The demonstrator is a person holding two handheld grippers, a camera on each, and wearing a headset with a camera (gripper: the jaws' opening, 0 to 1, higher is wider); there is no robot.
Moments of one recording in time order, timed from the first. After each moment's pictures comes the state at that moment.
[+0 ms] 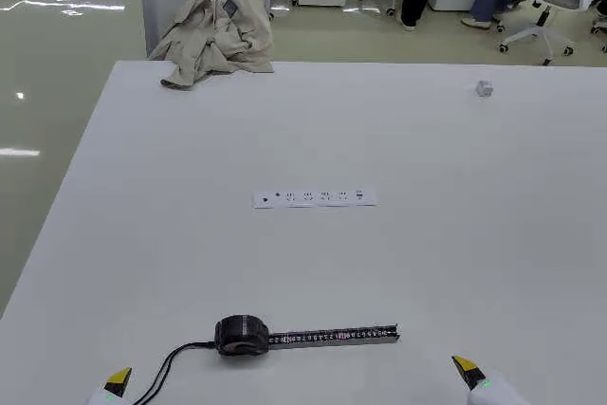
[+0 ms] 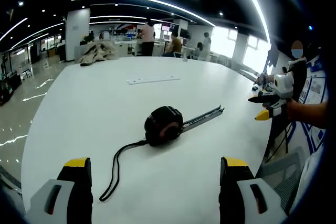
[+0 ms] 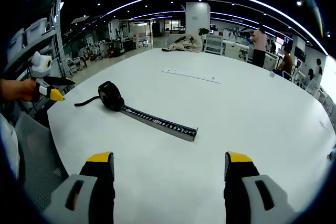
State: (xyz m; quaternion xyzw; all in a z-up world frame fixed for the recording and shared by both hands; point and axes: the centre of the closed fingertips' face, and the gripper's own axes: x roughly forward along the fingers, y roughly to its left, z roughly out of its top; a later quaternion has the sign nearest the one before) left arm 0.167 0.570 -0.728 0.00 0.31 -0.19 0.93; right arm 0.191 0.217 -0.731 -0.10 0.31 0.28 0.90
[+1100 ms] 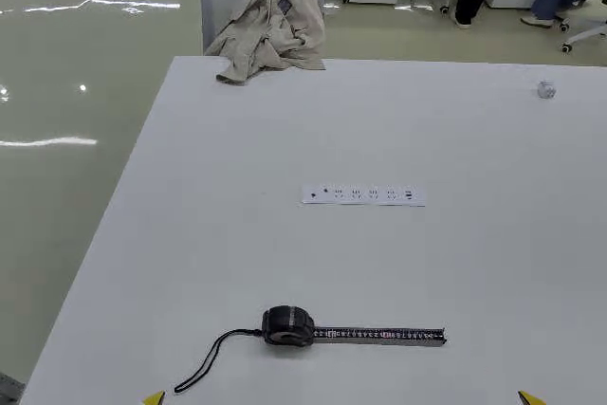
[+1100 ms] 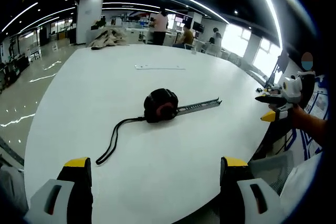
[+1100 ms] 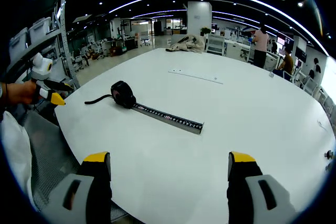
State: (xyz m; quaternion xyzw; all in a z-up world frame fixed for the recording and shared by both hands) left arm 0.109 0.571 -0.722 -0.03 0.37 -0.15 0.92; right arm 0.152 0.220 -0.707 -0.10 0.32 0.29 0.90
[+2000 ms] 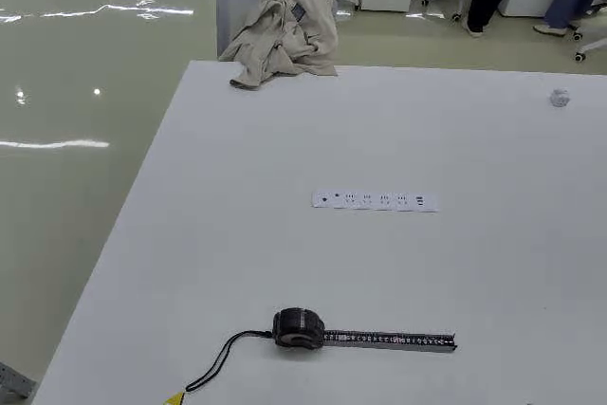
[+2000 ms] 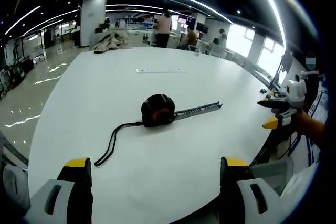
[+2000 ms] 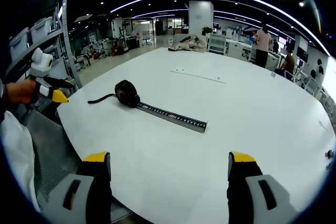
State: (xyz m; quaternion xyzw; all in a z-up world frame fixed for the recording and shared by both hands) left arm 0.110 0.558 -0.709 -0.02 0.36 -0.13 0.92; right arm 0.144 0.224 -0.707 -0.09 0.32 0.29 0.90
